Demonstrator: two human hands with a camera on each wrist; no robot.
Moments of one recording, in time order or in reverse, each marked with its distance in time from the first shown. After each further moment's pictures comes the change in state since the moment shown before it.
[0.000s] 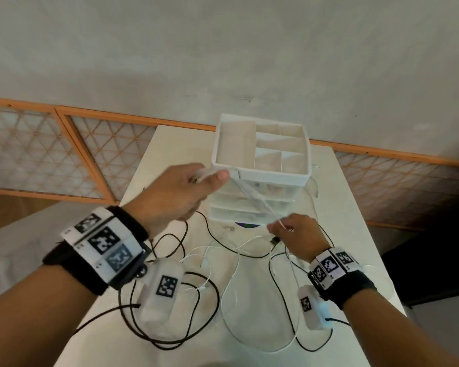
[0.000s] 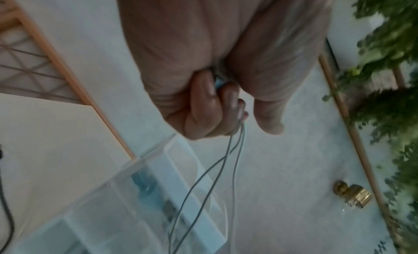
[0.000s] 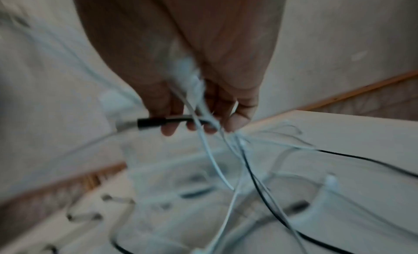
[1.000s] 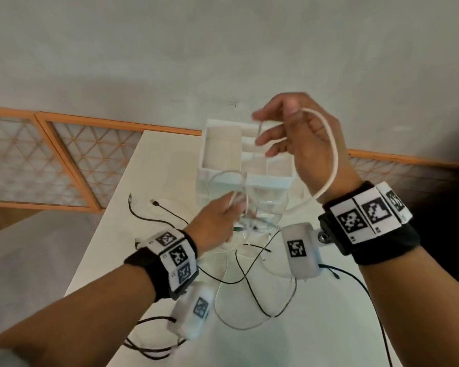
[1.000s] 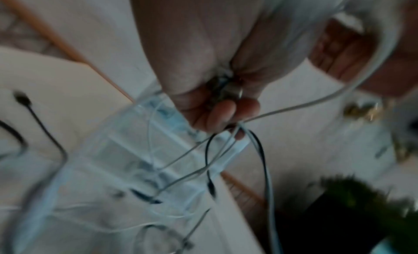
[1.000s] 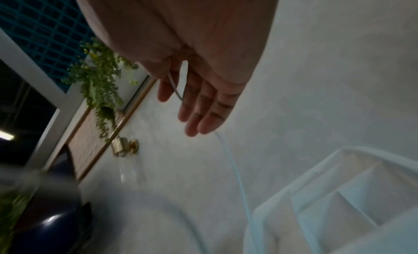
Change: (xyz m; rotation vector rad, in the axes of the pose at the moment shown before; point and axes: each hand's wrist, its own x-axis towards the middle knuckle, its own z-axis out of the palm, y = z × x) left_hand 0.039 -0.047 0.074 0.180 -0.105 0.087; right_hand -0.013 -0.118 -0.129 0.771 0.310 -0.619
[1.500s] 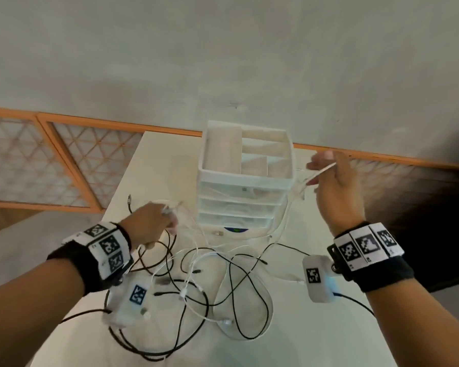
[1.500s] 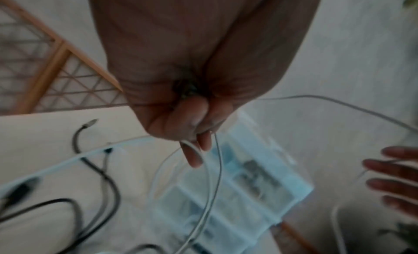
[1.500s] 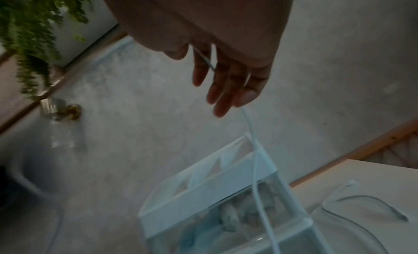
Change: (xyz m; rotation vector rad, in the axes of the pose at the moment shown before) left_hand -0.013 -0.055 -0.093 0.252 0.150 -0.429; right_hand -0.046 0.083 -0.040 -0.341 0.373 0.281
